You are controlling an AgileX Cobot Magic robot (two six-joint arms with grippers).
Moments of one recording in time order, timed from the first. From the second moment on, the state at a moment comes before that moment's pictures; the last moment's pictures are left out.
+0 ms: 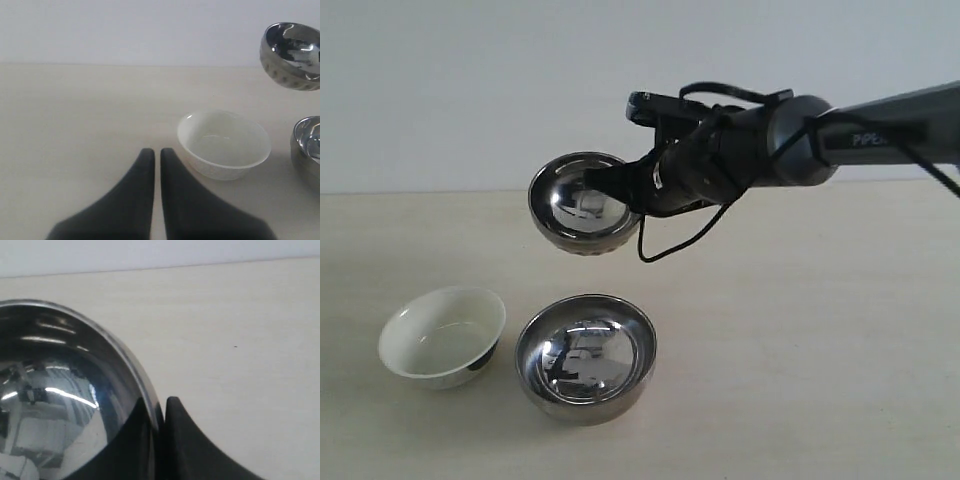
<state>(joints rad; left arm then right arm) 0.01 0.00 0.00 -0.09 0.31 0.04 0.59 2.13 -1.59 -0.49 0.25 0.90</state>
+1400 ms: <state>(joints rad) 0.01 0.00 0.00 -0.09 0.31 0.04 0.65 1.93 -1.36 0.25 0.56 -0.05</state>
